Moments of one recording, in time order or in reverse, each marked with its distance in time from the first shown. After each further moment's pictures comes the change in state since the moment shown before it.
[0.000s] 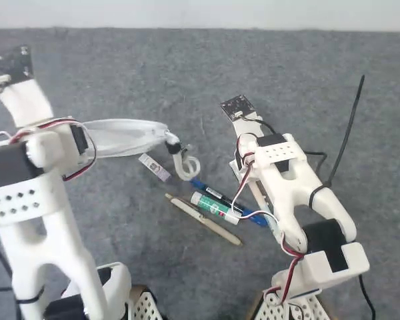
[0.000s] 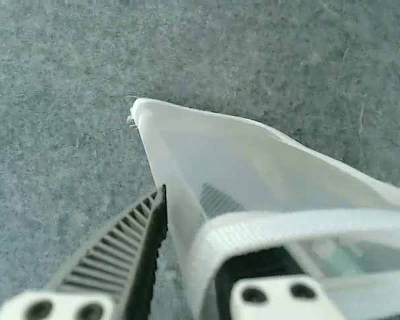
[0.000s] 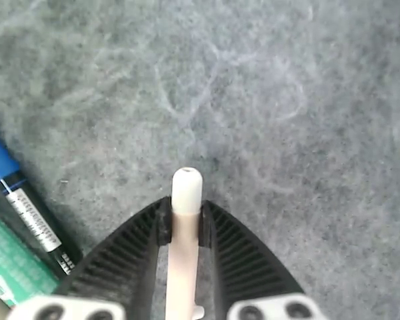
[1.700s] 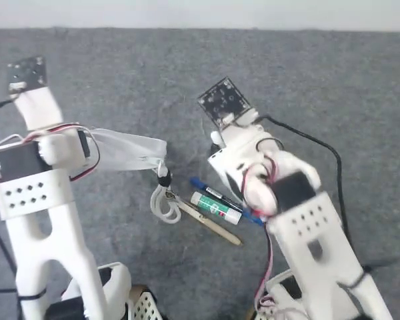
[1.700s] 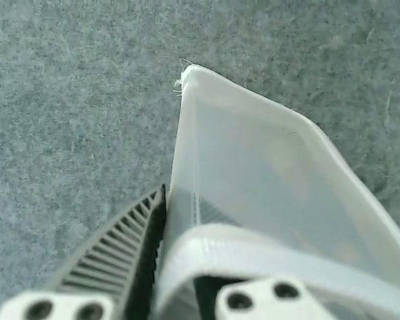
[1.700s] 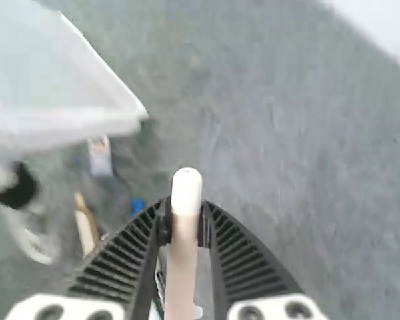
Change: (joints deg) left arm 0.5 -0.4 12.7 -9.8 -2.7; right arm -13.2 -44.3 1.1 10.1 -0.3
